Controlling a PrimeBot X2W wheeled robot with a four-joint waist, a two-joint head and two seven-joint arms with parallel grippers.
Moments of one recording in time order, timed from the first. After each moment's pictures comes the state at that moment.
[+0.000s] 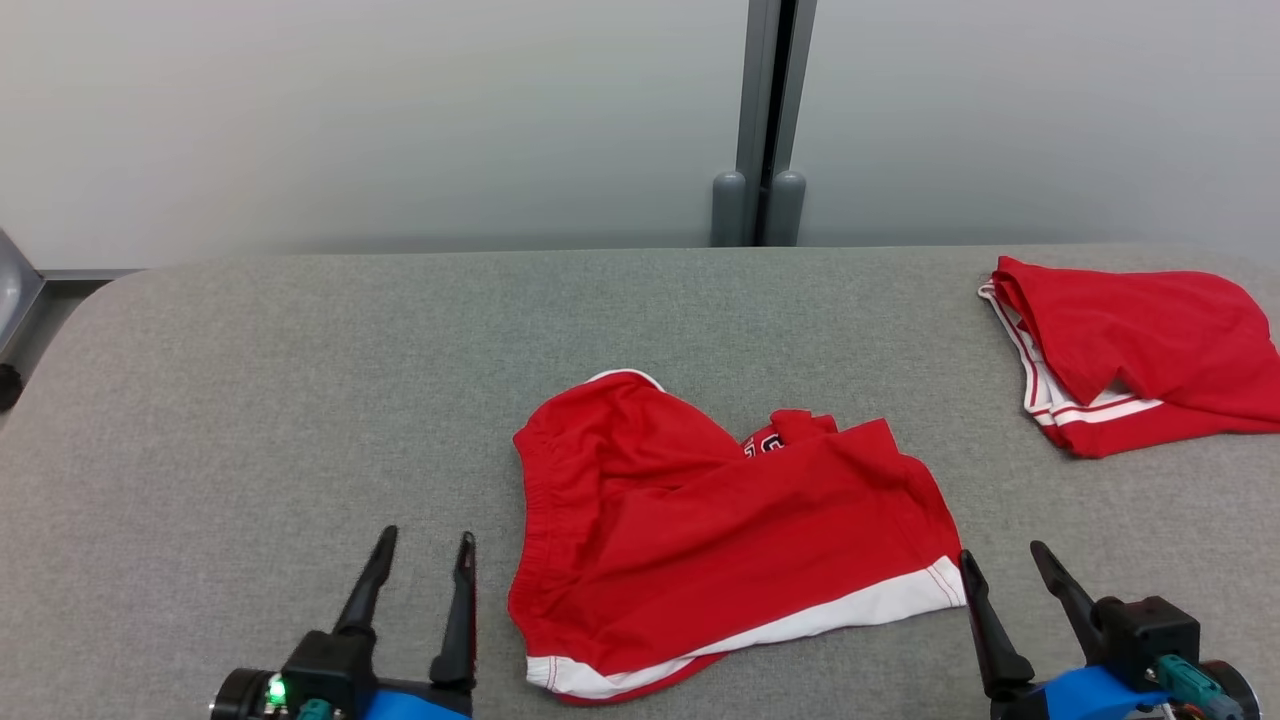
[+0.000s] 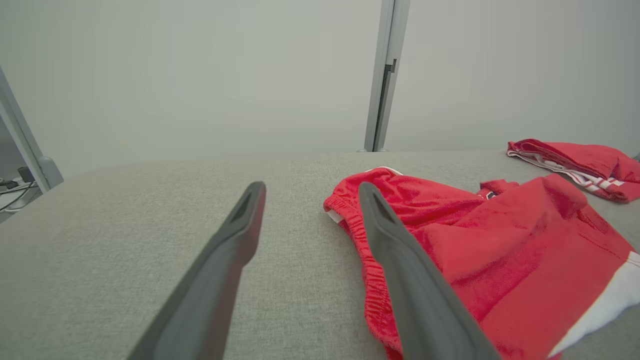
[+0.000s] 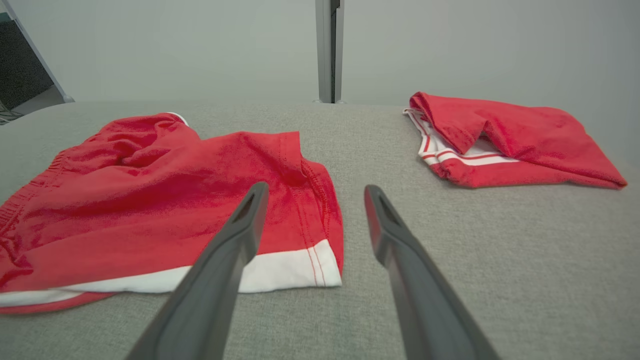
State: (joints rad) left arm 0.03 0.06 -0.13 0.24 -0.11 -0.10 -0.26; right arm 0.05 -0.06 -0.02 0.16 0.09 0.13 -0.08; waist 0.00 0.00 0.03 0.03
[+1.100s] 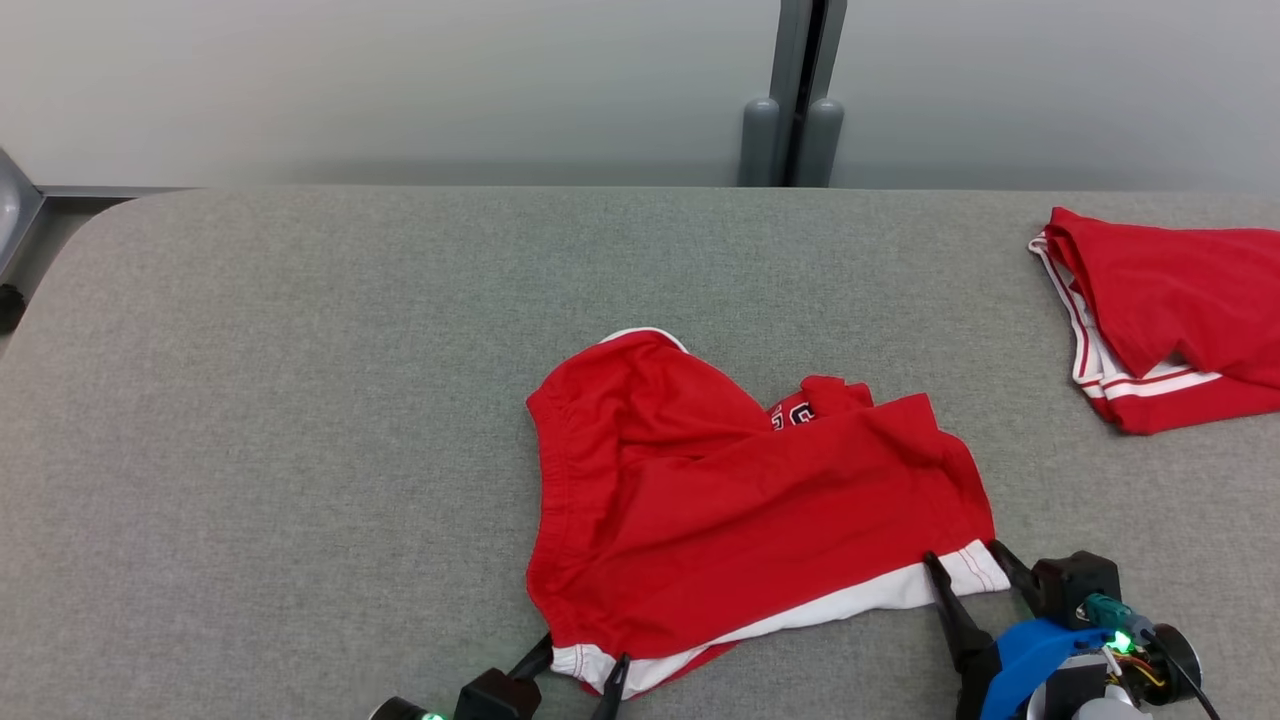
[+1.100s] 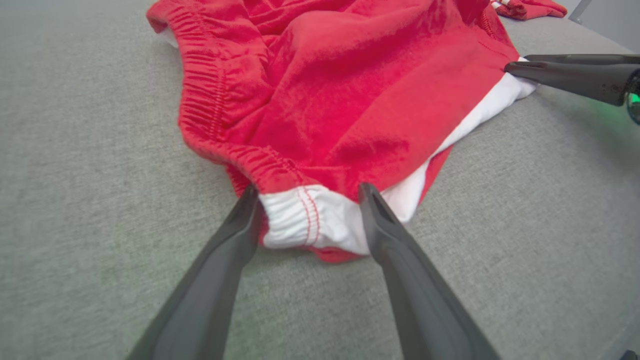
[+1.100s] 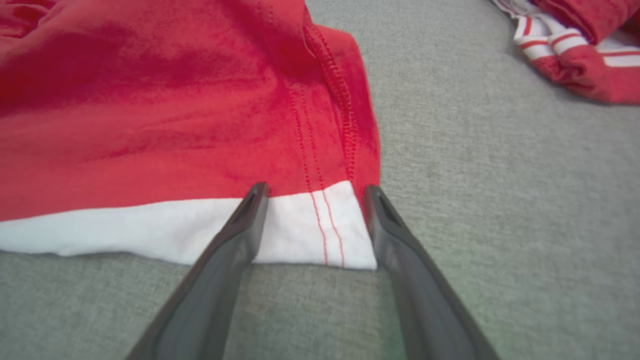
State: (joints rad) left arm -0.05 0.13 -0.55 0.48 -0.23 -0.13 -0.20; right arm -0.22 -0.13 0.10 0.69 0.13 0.13 -0.18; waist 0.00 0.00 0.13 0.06
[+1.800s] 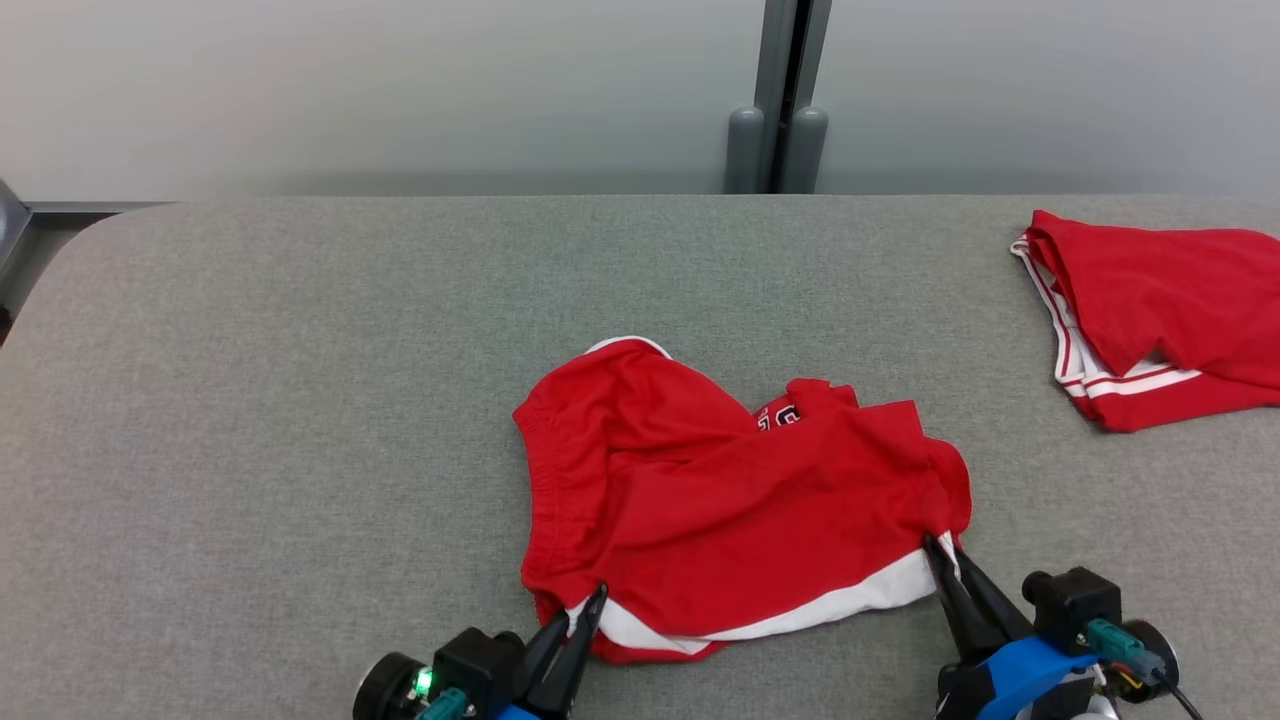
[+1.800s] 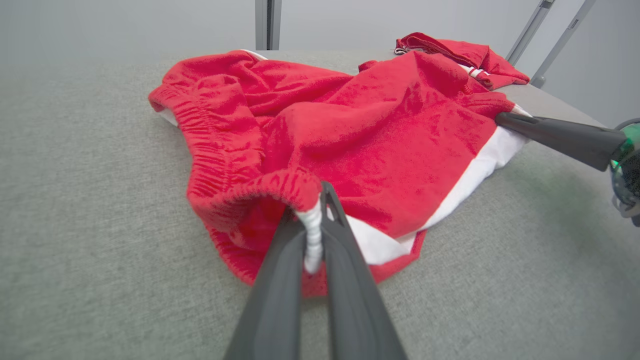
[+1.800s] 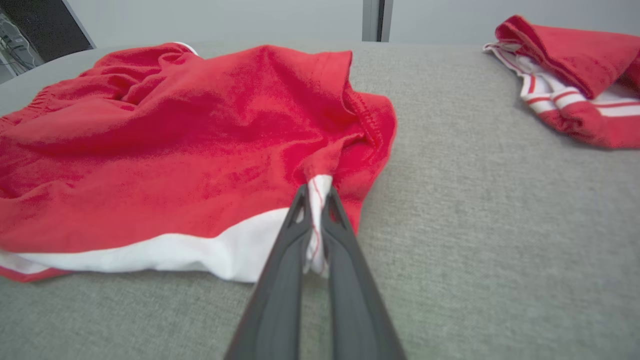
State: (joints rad) left arm -0.09 0.14 -0.56 0.42 -0.32 -0.13 -0.24; right arm -0.15 -0.14 0.19 0.54 0.20 0.13 -0.26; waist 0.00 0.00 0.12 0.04
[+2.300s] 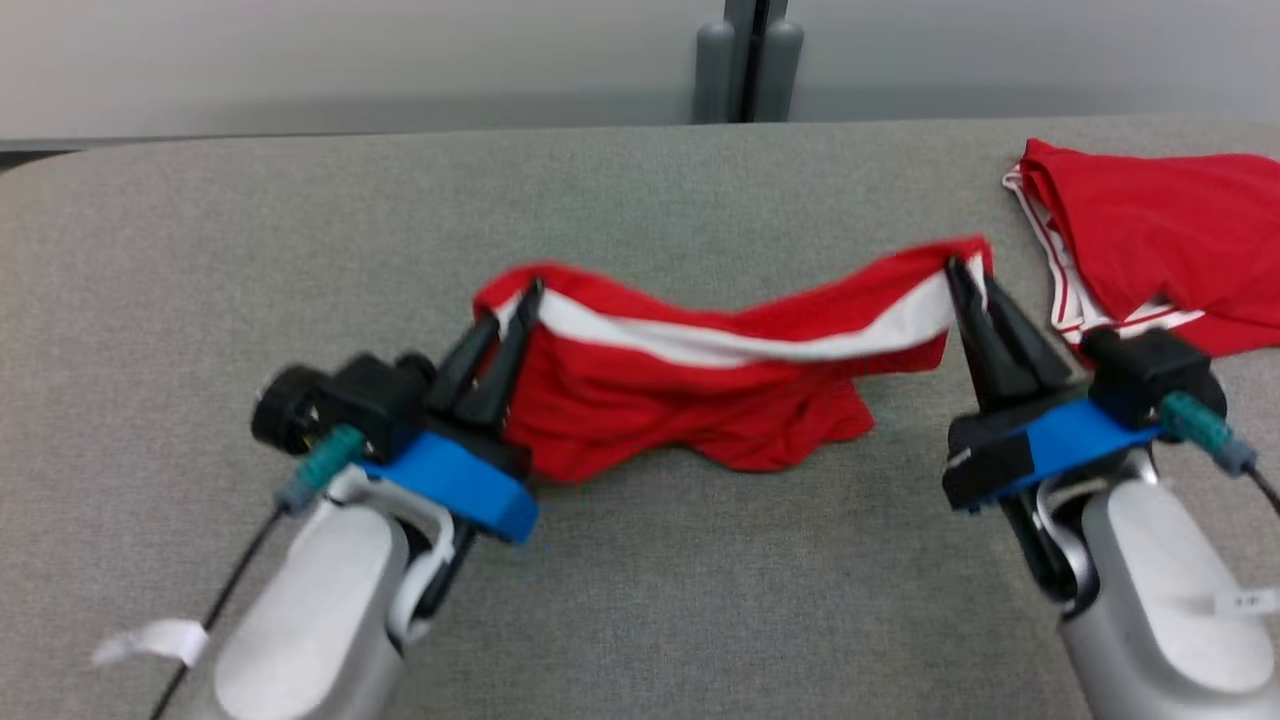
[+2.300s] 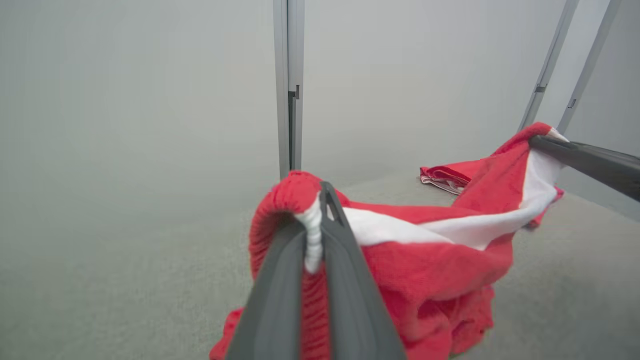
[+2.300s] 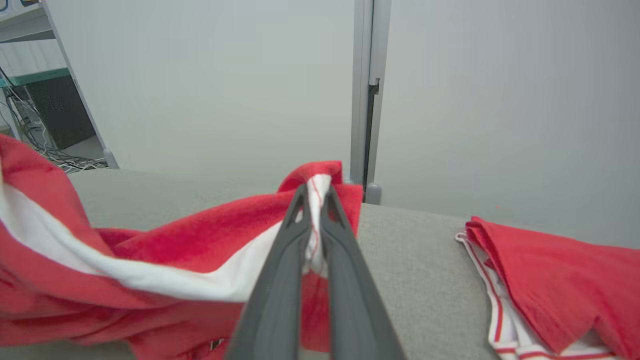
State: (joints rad) left arm -0.42 0.20 -0.46 0.26 -0.35 -0.12 -0.17; right arm -0.41 -0.17 0.15 0.30 0.22 0.13 -0.18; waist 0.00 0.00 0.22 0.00
